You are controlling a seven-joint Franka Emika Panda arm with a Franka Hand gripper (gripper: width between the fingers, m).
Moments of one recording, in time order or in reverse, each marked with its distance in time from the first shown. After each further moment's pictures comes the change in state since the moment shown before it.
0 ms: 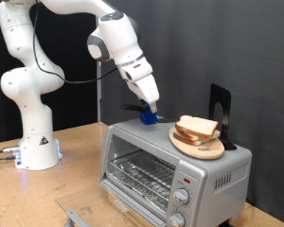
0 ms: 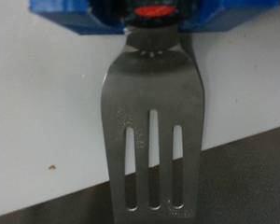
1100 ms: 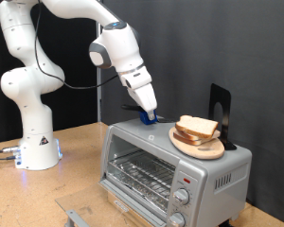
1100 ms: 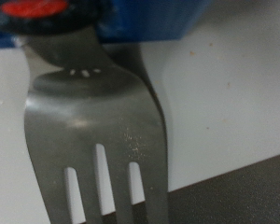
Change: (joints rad) arm 0.000 0.018 0.052 -0.050 0.005 0.057 0.056
